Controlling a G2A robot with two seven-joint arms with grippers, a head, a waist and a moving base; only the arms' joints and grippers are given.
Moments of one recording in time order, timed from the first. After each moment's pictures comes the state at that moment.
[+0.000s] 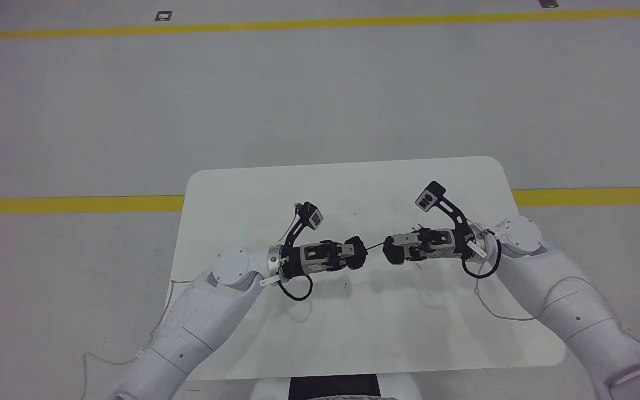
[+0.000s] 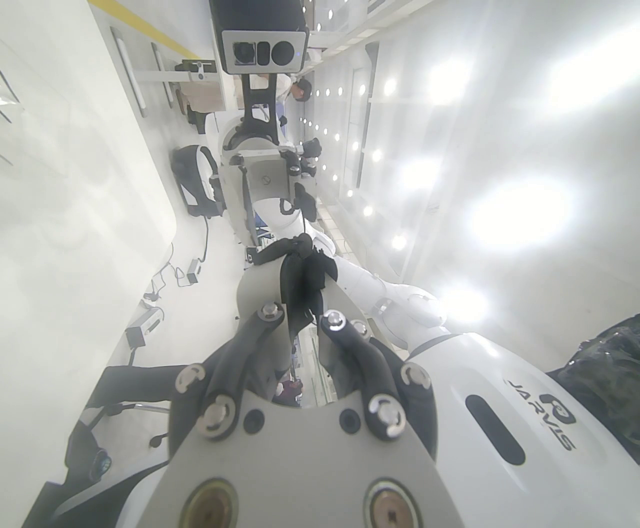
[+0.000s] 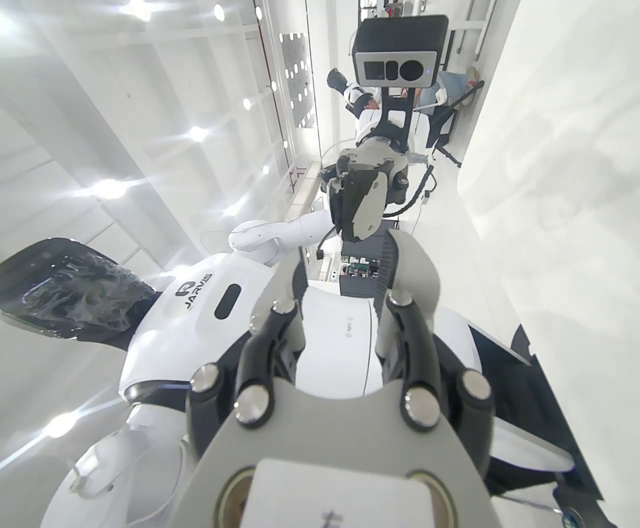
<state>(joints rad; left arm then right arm) 1.25 -1.21 -0.95 -1.43 -0.59 -0.32 -0.99 -1.06 -0.86 0.87 -1.26 0.94 -0.34 1.39</state>
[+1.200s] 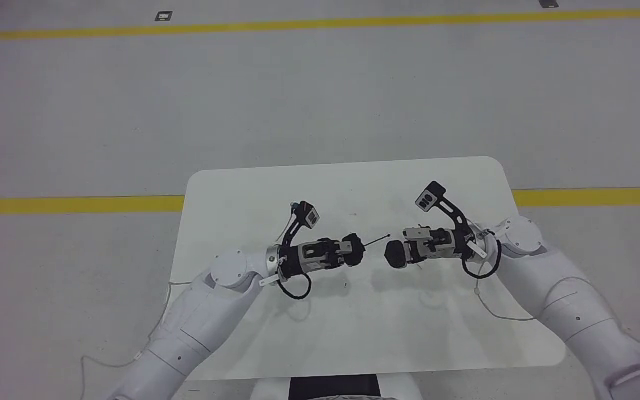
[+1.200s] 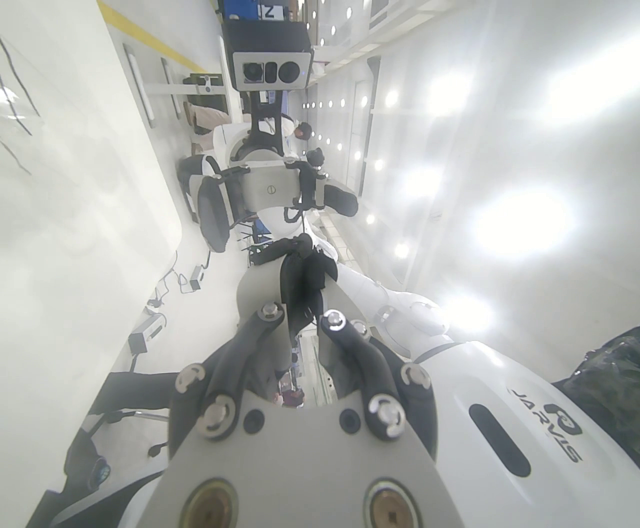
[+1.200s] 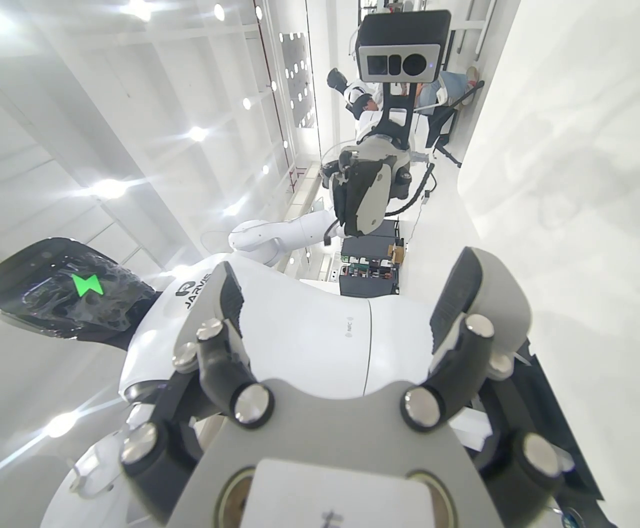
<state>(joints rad) 1.27 -1.20 -0.97 -1.45 -0.58 -0.32 -0.95 -1.06 -0.86 0.87 -1.26 0.94 -0.34 1.39</state>
